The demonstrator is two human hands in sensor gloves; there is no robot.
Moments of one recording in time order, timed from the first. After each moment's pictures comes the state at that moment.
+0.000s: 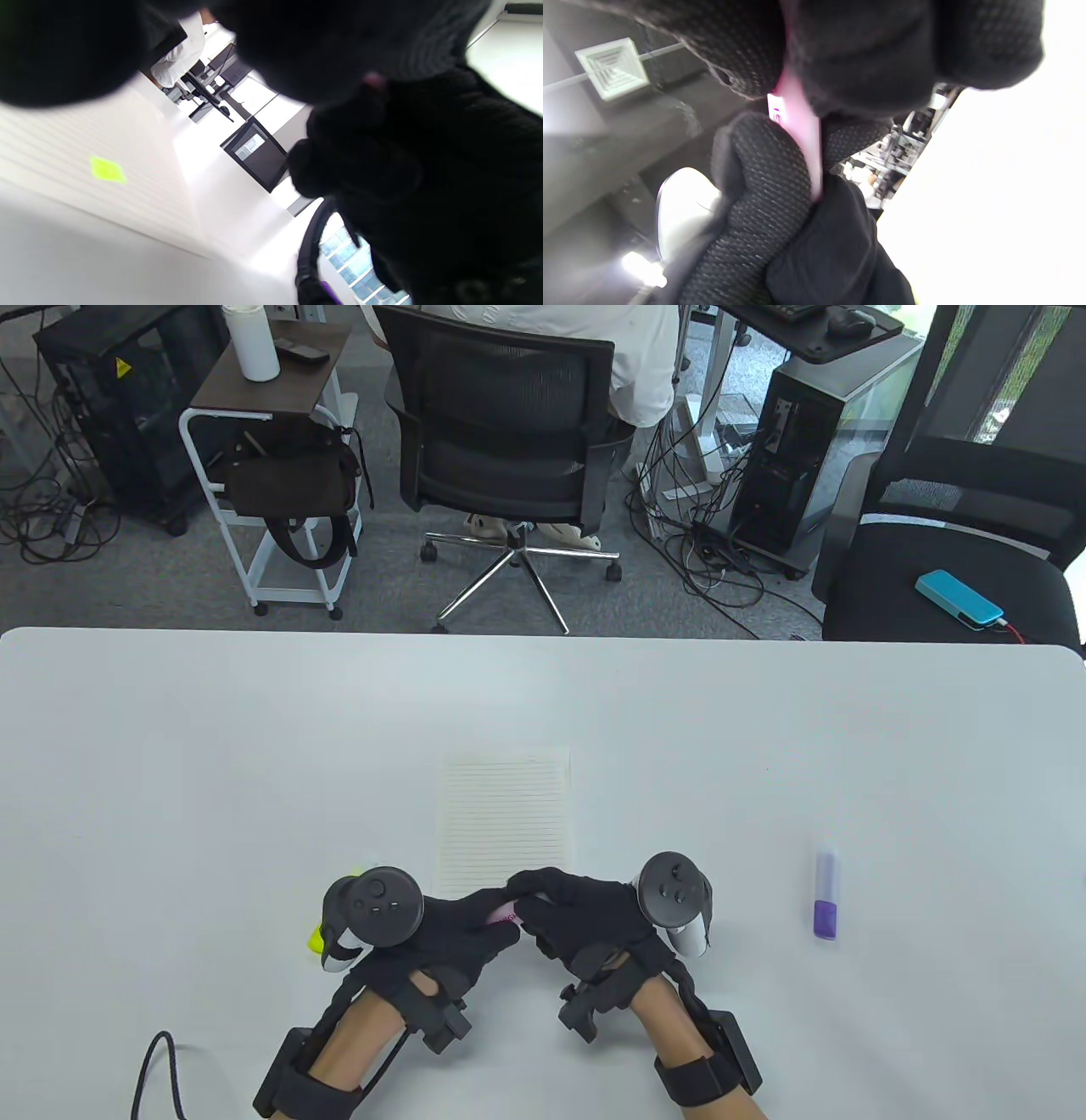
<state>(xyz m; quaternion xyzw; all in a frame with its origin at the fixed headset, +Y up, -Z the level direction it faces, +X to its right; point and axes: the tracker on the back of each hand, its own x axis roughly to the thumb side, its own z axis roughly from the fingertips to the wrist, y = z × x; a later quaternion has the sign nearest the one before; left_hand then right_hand) -0.159 -0.737 -0.299 -0.02 -0.27 0.43 0.86 0.075 -0.737 -0.314 0.29 0.01 0.74 0.60</state>
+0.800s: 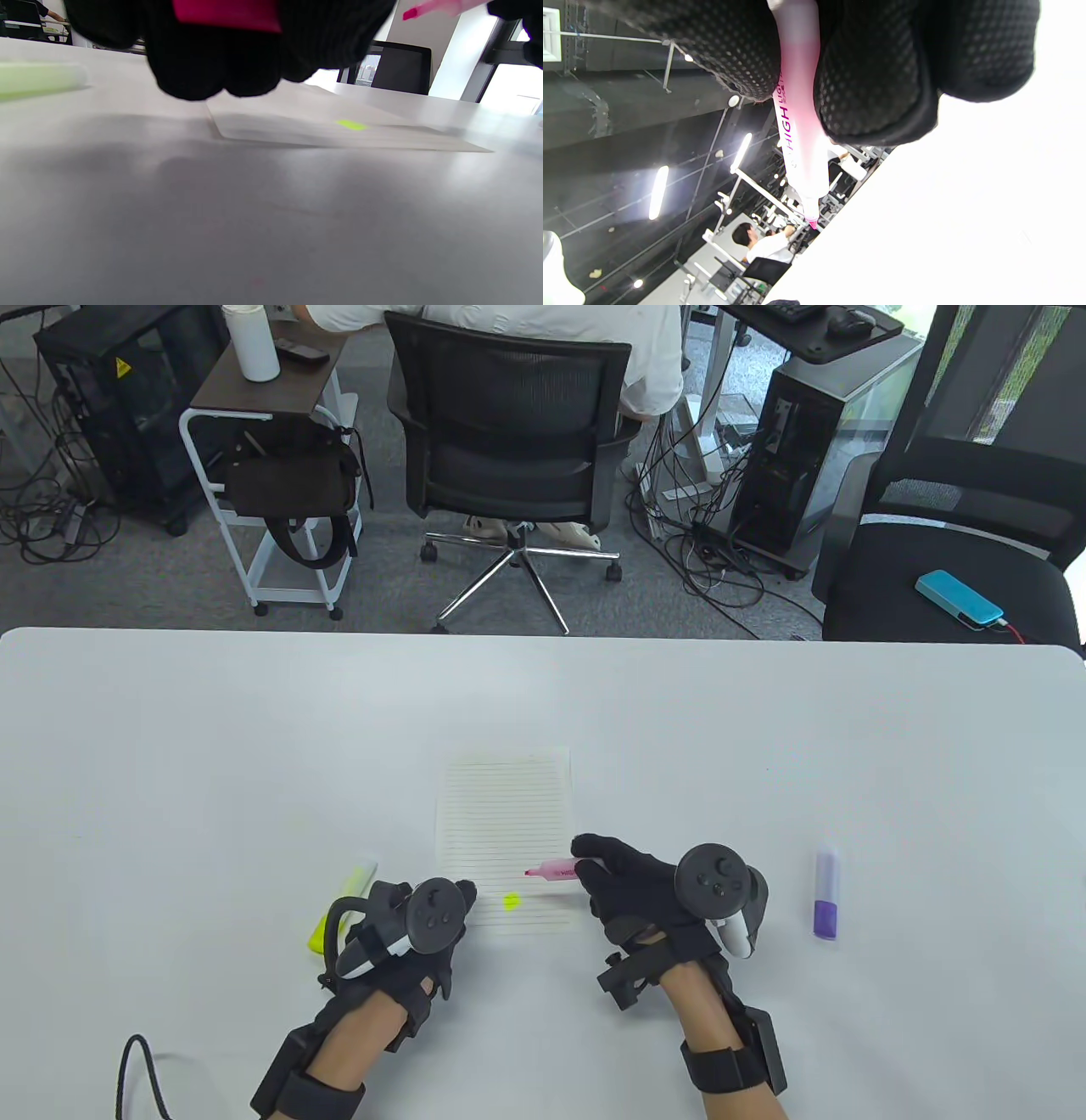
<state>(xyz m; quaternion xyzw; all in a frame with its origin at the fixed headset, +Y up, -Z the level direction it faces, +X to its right) -0.159 -0.750 -0.297 -0.07 -0.13 0.07 0.99 0.126 -0.741 -0.328 0.15 -0.04 0.86 0.49</state>
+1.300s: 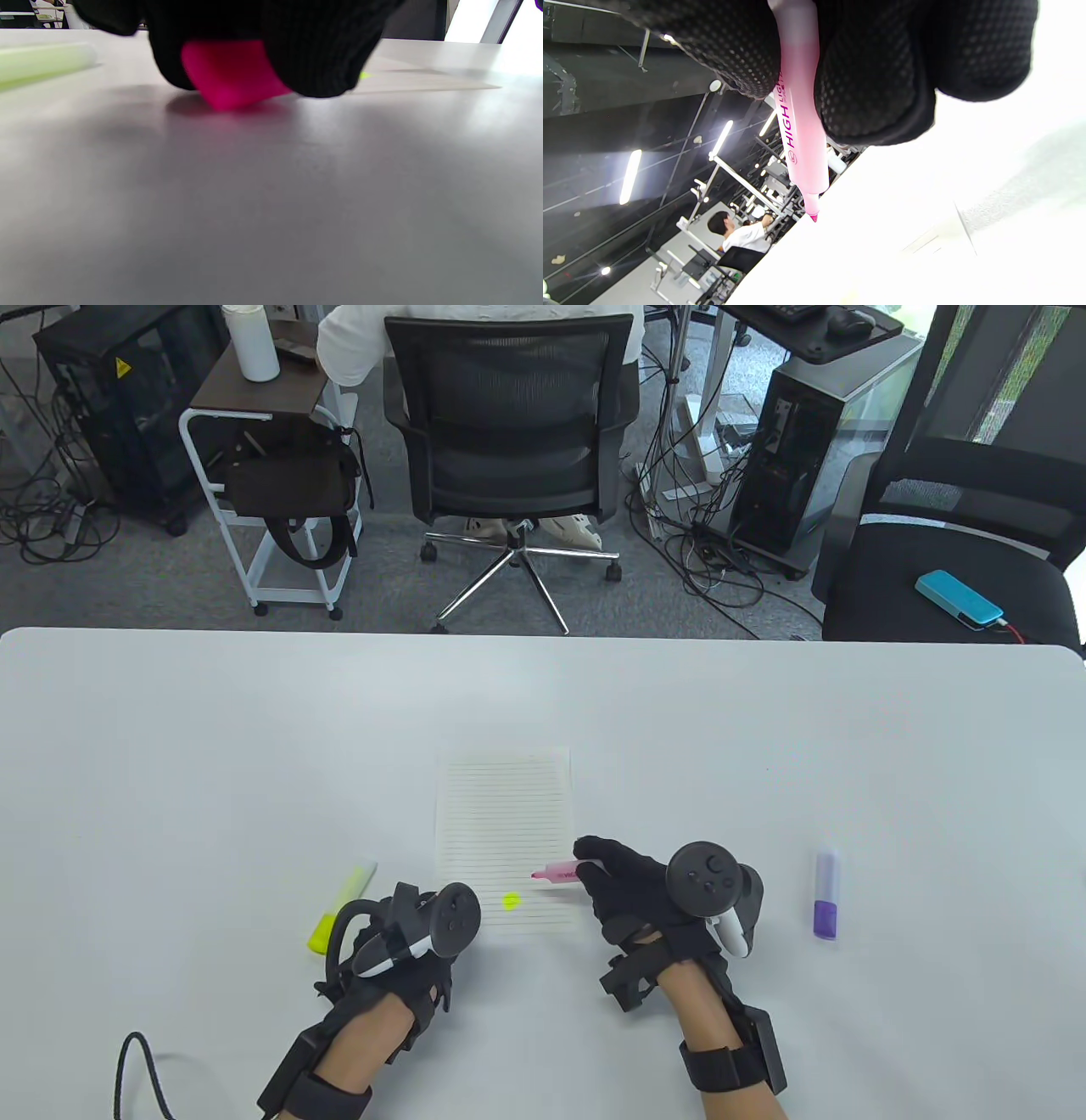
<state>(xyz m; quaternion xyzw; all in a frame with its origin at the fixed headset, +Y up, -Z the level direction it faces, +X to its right) -0.148 -0.758 -0.294 -0.12 -0.13 0.02 0.98 0.126 -0.745 -0.329 0.13 -0.03 0.88 0.45</state>
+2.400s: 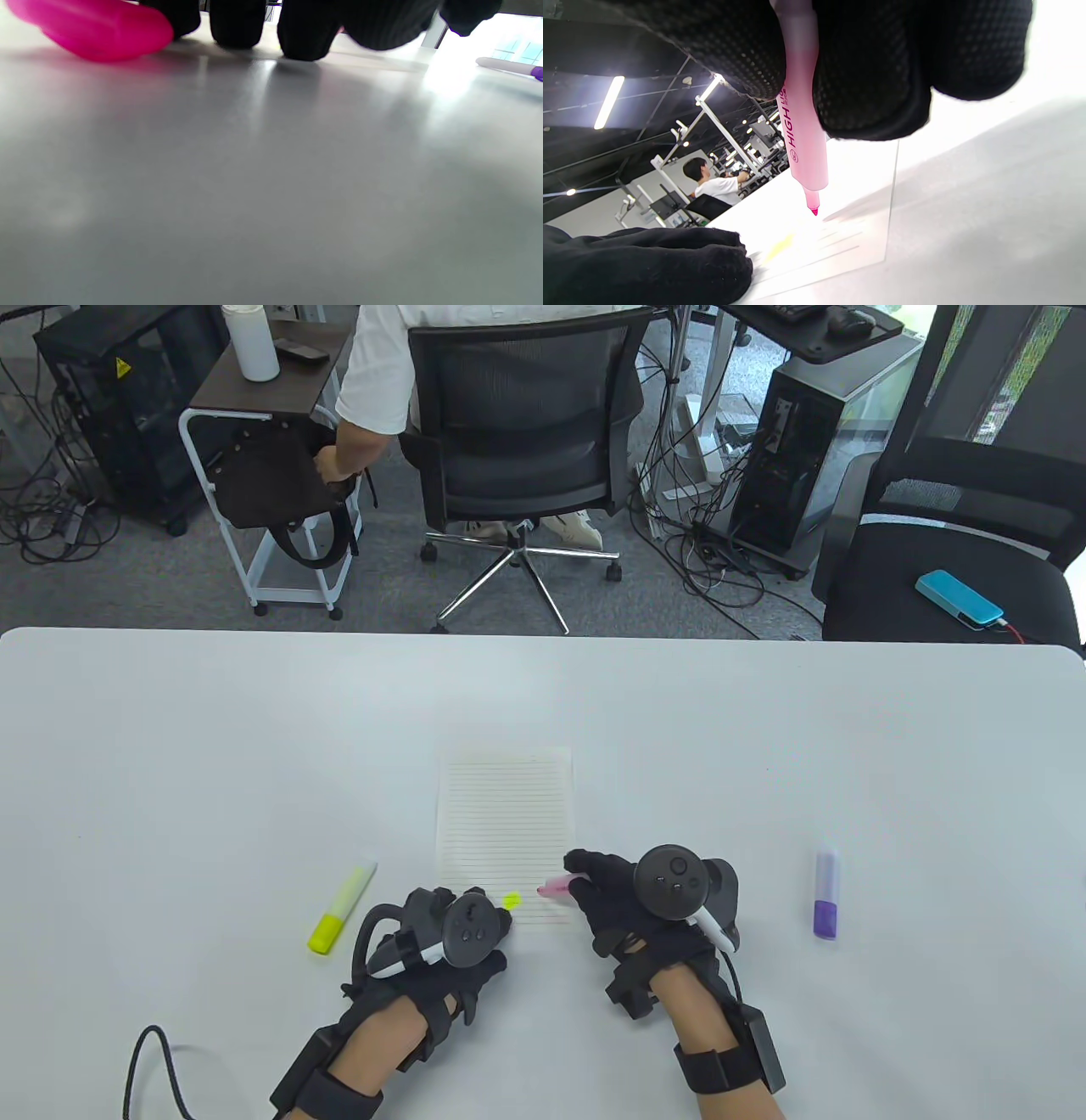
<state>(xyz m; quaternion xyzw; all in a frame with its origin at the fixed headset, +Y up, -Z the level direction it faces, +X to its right) -0.129 -0.771 -0.291 -0.14 -0.20 0.06 0.97 0.110 -0.751 -0.330 0.16 0.00 0.93 0.34</state>
